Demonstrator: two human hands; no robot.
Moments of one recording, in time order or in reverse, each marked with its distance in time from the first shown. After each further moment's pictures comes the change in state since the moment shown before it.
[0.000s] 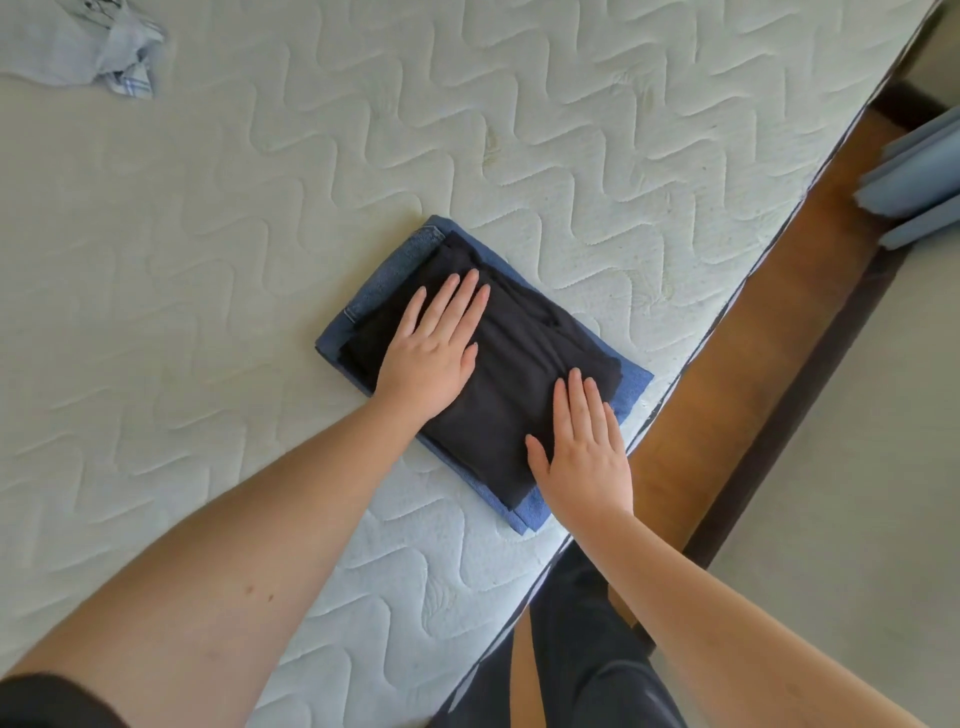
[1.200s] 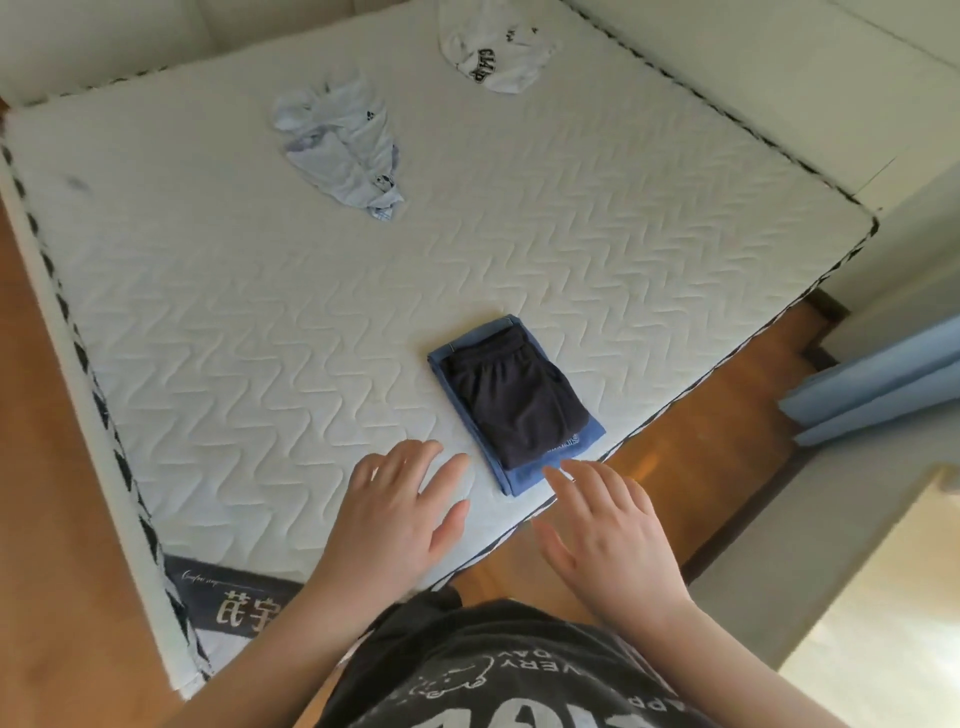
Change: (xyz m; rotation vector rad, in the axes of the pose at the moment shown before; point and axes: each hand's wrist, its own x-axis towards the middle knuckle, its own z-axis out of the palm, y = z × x) left_hand -0.326 0.131 -0.368 -0.111 0.203 -0.298; right_hand -0.314 -0.016 -0.280 -0.164 0.299 -0.555
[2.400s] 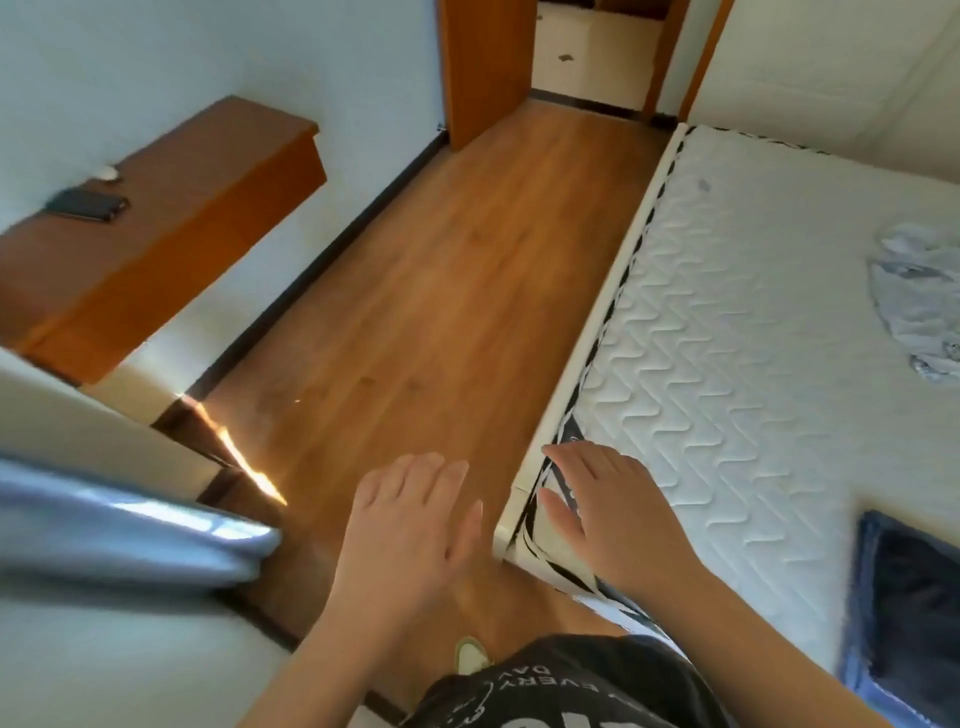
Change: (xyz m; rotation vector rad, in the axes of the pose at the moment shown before) left_hand -0.465 -0.013 -0.115 0.162 0.179 -1.279; right_hand -0.100 -0.412 0.006 0.147 -0.104 -1.157
